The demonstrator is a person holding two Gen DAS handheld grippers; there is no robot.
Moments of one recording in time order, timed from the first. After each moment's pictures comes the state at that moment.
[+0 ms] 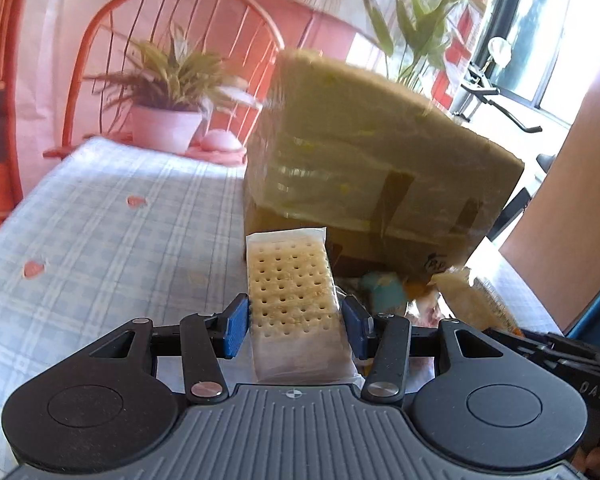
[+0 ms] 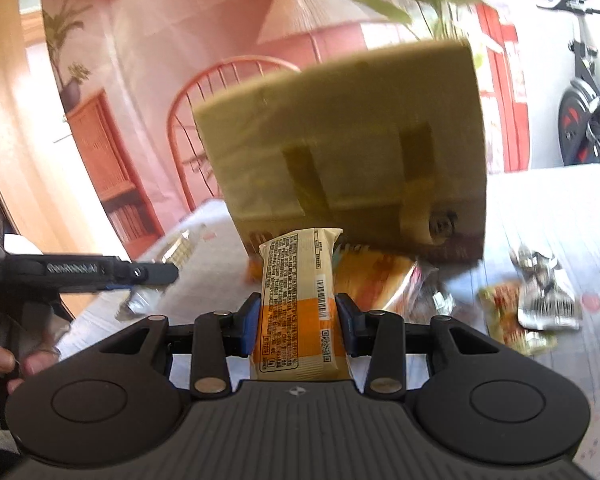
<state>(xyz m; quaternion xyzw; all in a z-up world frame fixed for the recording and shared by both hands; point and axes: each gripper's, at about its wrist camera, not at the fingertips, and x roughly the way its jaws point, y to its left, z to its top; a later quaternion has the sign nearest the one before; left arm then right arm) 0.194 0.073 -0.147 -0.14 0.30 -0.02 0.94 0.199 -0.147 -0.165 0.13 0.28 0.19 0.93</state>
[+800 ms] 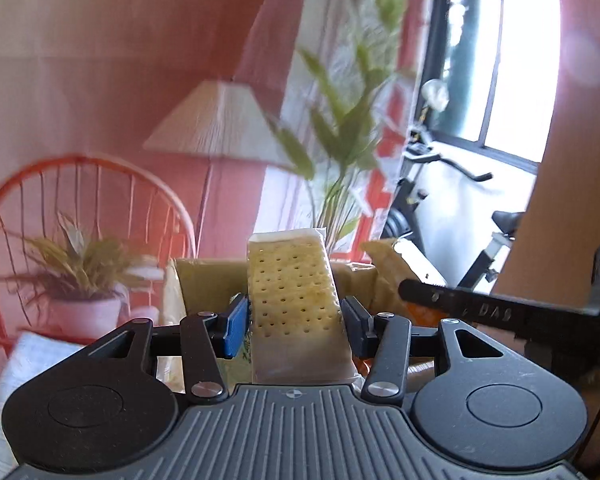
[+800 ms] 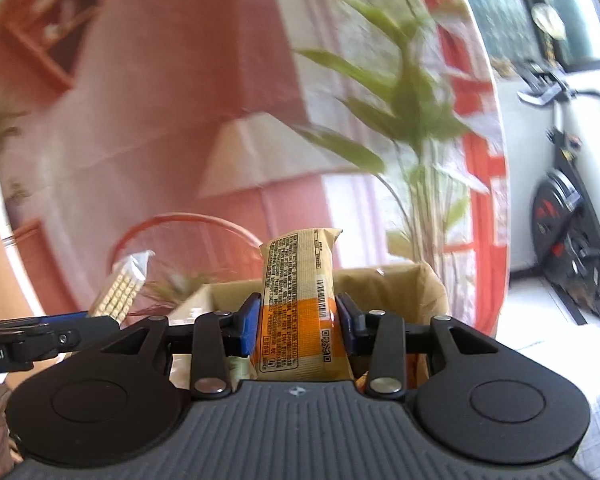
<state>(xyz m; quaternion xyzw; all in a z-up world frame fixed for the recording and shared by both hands) 0.337 0.030 -0.001 -0.08 0.21 -0.08 0.97 0.378 -0.191 -0.018 0.14 0.20 0.11 0.96</state>
